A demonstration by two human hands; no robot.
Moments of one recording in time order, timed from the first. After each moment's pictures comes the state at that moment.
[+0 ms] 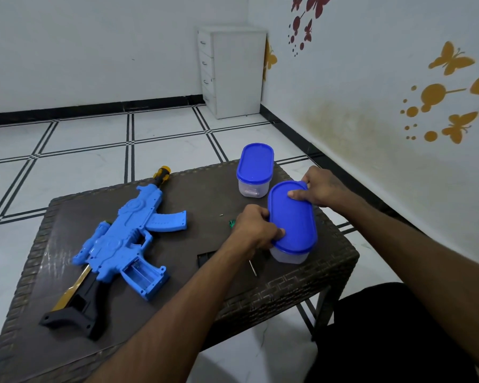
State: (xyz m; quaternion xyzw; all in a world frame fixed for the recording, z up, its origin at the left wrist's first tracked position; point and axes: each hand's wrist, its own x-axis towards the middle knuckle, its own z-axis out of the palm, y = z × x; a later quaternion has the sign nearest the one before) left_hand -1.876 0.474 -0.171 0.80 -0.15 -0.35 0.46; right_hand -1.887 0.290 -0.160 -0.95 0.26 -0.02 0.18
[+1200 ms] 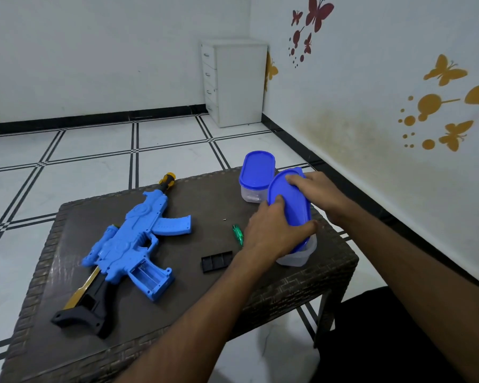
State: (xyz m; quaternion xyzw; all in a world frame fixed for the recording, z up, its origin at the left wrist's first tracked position) left_hand -1.910 0.470 -0.157 0.89 -0.32 -0.08 0.32; right_hand -1.907 0.319 -0.148 -0.83 0.24 -0.11 0.50
